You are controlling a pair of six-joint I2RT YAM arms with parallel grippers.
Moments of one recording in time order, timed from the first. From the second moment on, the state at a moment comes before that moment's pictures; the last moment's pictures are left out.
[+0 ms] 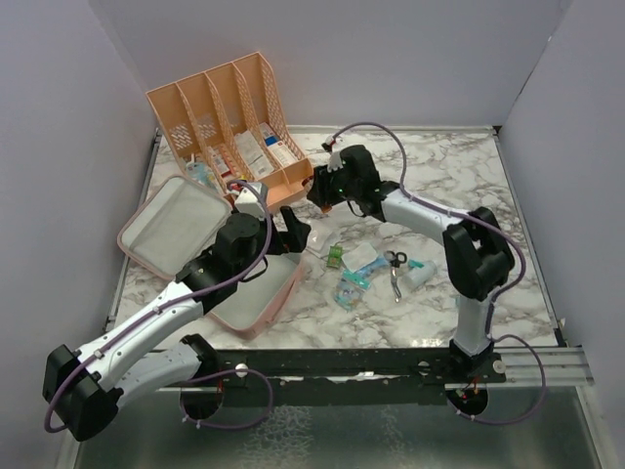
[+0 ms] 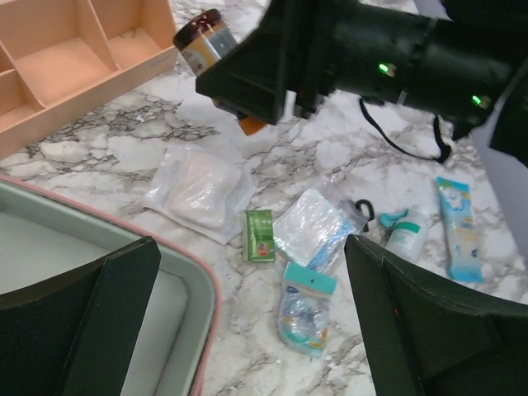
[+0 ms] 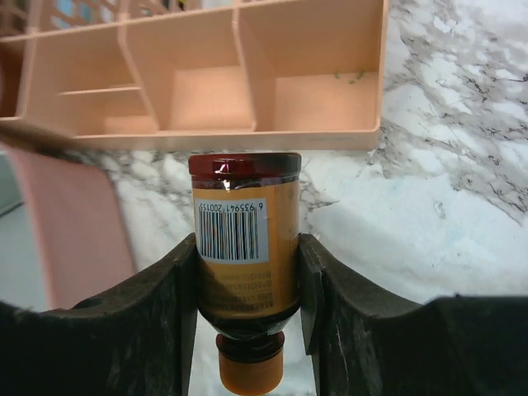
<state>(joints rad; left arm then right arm) -0.73 0.91 0.71 -0.13 -0.25 -0.55 0.61 1.99 1.45 -0.05 -0.14 0.21</state>
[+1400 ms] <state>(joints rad) -0.68 1.08 0.74 0.25 -0.01 -0.83 0.60 1.43 0.85 0.60 -0.64 0.58</state>
